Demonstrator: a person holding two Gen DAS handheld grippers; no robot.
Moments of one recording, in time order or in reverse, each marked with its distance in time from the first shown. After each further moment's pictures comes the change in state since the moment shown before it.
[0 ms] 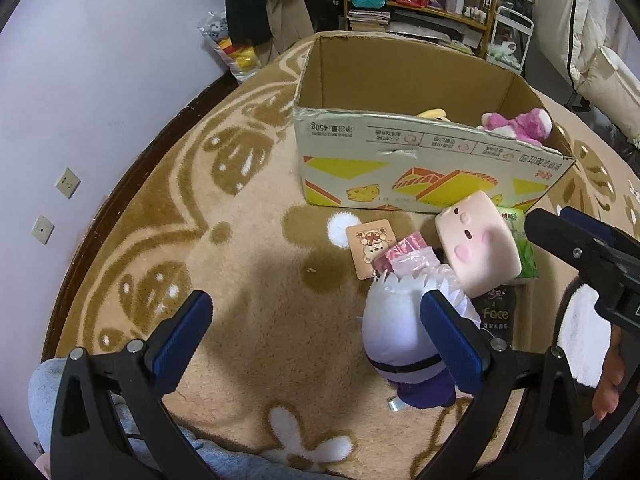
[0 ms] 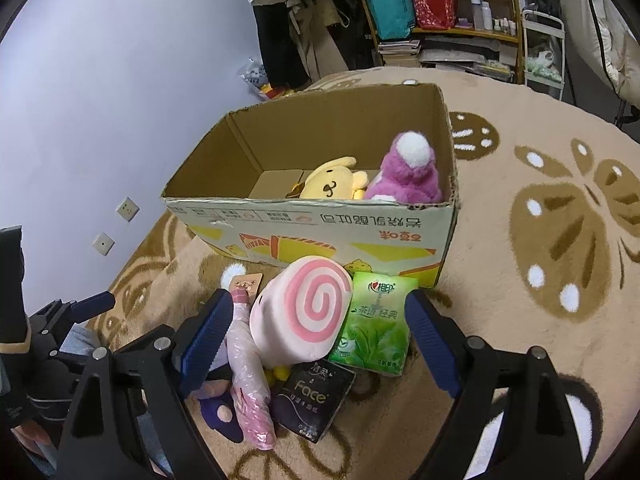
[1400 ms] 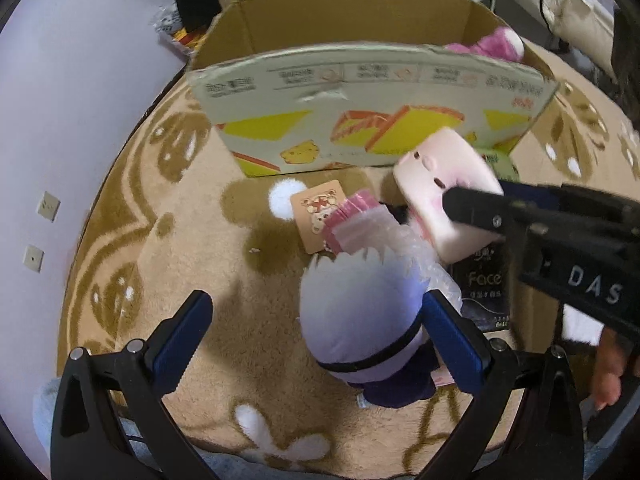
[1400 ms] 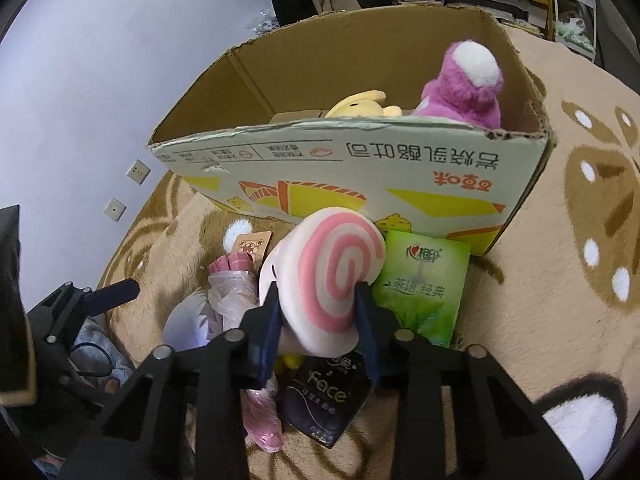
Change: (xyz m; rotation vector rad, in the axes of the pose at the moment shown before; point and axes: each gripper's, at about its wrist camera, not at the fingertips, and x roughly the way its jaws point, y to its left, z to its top) left arm 0.028 -0.042 -0.010 0.165 0.107 -0.019; right arm 0.051 0.002 -0.009 -0.008 0.178 0.080
